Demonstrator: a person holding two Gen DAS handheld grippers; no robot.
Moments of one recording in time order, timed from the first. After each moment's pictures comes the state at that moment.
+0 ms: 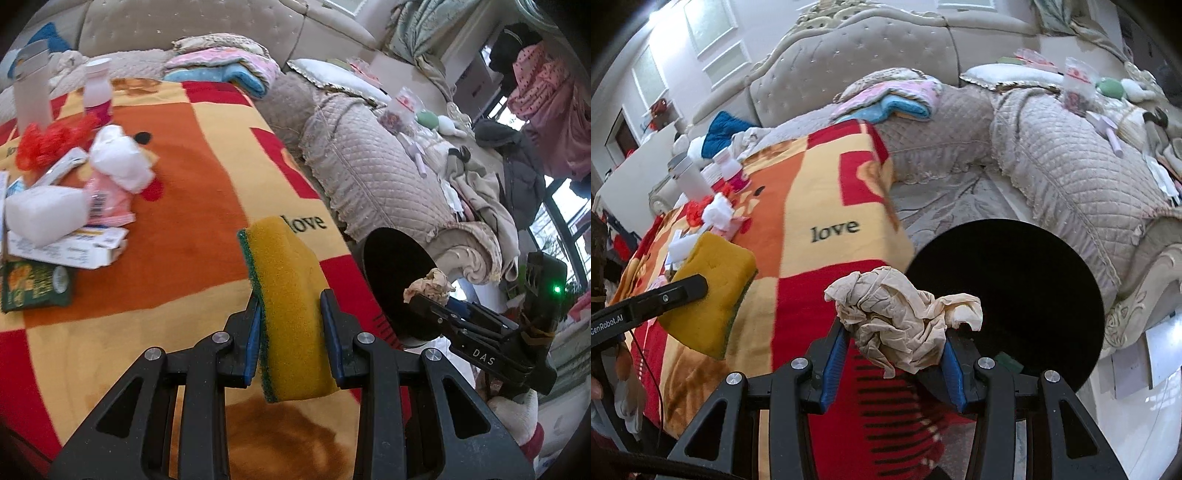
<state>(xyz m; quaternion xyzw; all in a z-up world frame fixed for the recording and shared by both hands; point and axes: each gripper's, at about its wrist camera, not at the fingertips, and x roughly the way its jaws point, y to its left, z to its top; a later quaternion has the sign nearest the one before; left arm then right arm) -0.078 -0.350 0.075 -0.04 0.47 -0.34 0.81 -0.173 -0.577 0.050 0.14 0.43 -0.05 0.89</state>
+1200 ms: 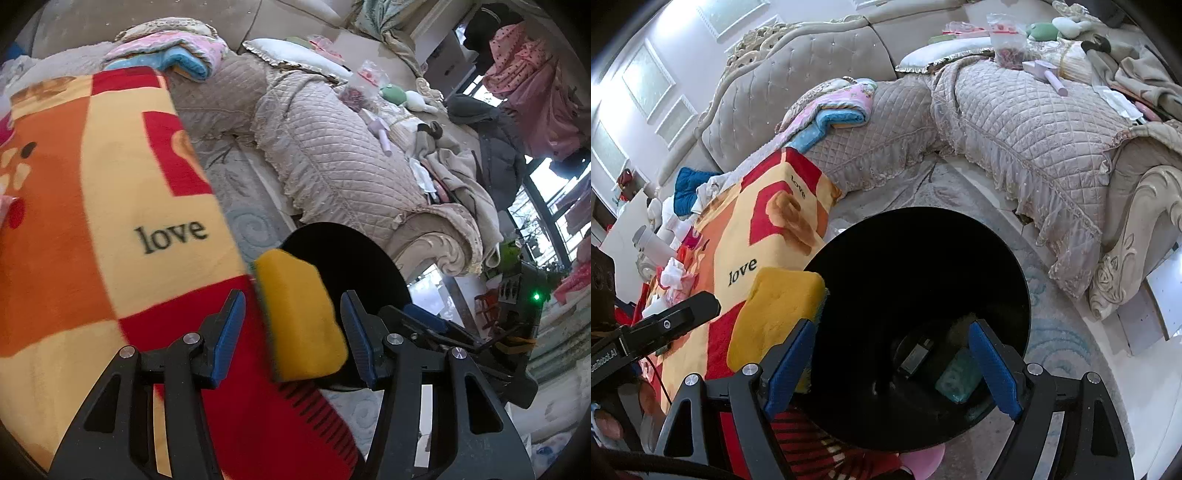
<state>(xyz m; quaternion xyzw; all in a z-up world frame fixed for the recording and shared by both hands) -0.077 -0.466 0.062 -0.03 0.49 -0.40 0.78 -0.192 -0.675 0.018 0.25 0.41 -0.10 0.87</state>
